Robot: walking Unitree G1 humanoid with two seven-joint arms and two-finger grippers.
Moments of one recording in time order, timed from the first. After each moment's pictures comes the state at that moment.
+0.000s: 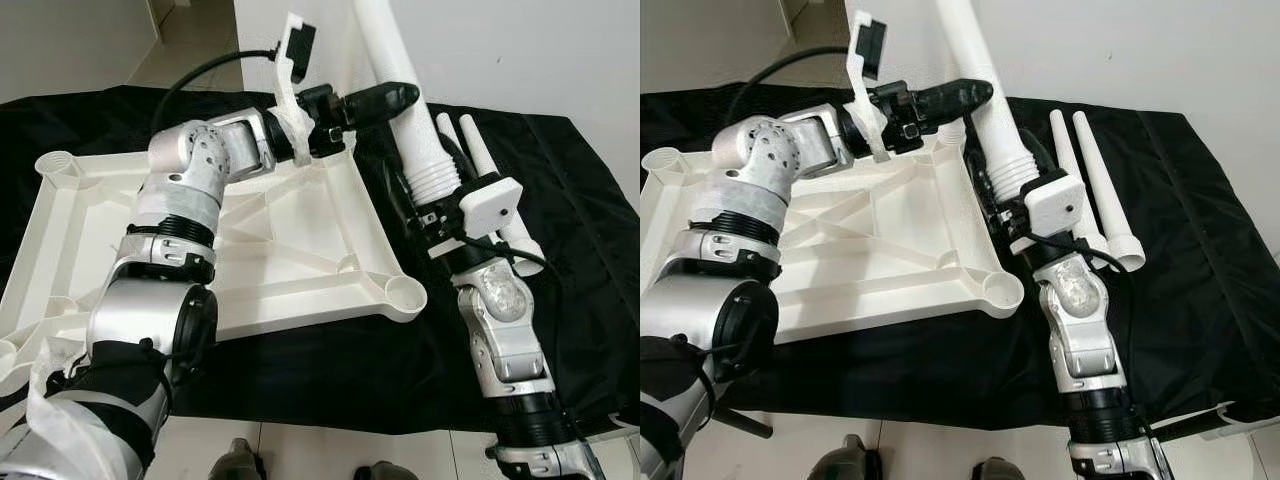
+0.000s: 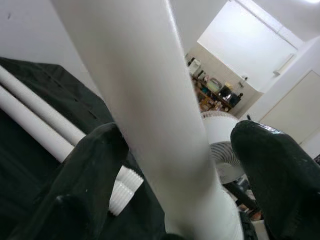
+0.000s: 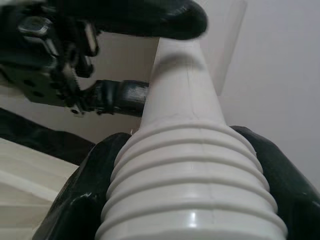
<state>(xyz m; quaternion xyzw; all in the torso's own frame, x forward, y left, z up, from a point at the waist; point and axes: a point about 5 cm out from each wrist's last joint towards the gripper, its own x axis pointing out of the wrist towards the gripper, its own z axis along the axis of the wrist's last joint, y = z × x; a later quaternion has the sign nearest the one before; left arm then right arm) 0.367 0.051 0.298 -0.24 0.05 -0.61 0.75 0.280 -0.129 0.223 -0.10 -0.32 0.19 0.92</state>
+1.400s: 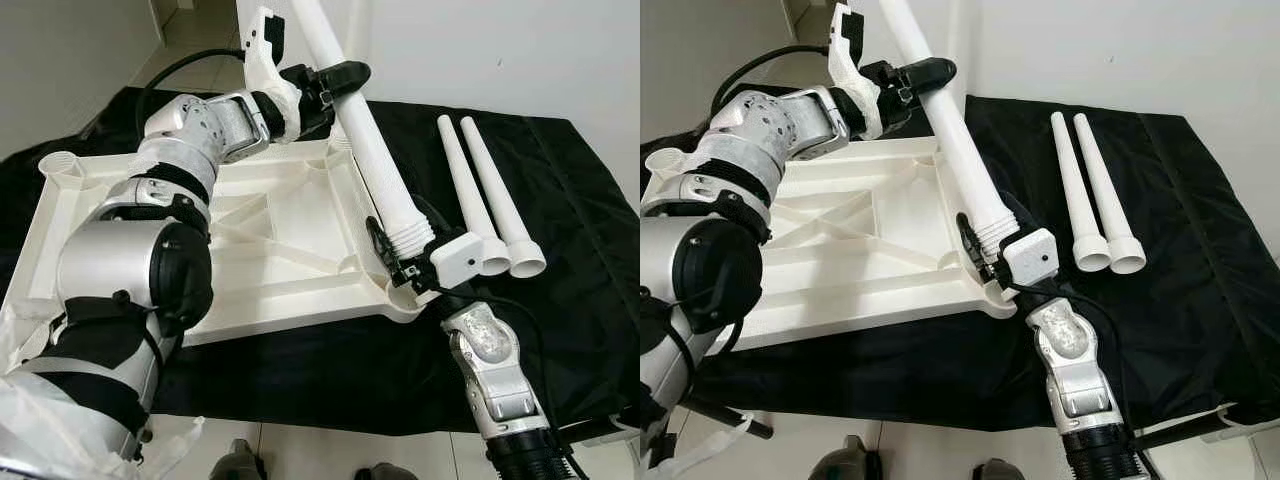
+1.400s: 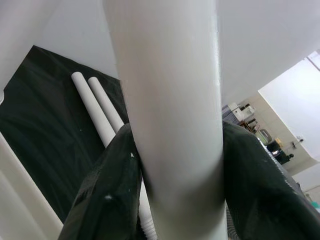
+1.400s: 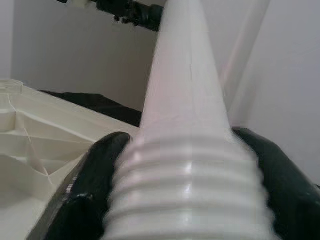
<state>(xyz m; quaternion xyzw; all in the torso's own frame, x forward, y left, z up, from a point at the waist) 0.404 0.073 0.308 -0.33 0.08 -0.45 0.83 0.267 -0.130 0.174 -0.11 -0.24 0.23 0.94</state>
